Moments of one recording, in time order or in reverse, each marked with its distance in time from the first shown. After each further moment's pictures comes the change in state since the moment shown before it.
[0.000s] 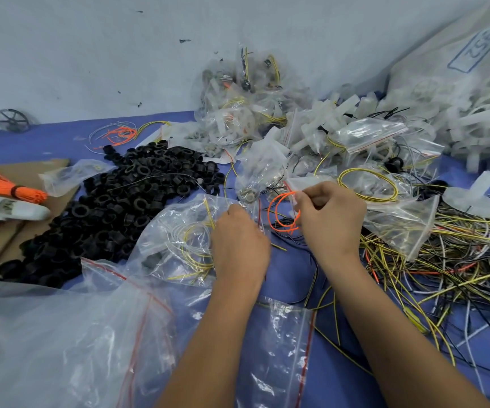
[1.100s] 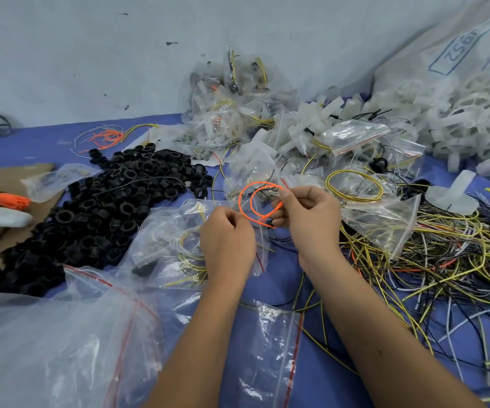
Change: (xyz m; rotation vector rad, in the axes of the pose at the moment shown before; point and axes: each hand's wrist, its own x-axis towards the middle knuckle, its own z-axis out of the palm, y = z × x) left_hand 0.002 0.005 0.003 -0.455 0.069 -0.204; right_hand -0.005 -0.011 0.007 0.705 -0.107 0.401
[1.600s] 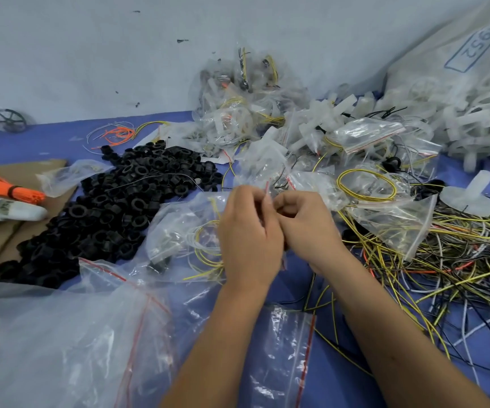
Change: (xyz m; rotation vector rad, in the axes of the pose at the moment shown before) left_hand -0.018 0.012 -0.001 -0.041 0.161 0.525; right_hand -0.005 0.002 0.002 -0.391 -0.381 -0.064
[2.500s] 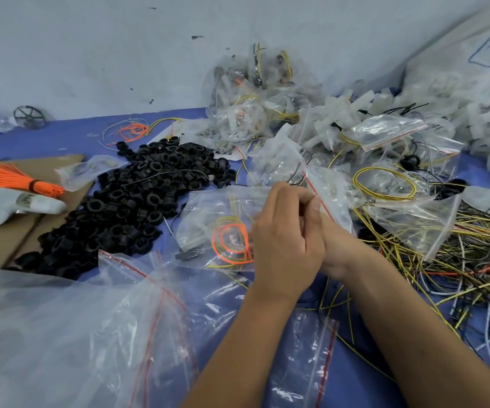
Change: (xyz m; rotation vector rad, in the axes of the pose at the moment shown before) left_hand -0.013 0.017 0.002 -0.190 -0.026 0.219; right_hand -0.017 -0.010 -0.002 0.357 -0.458 0.033
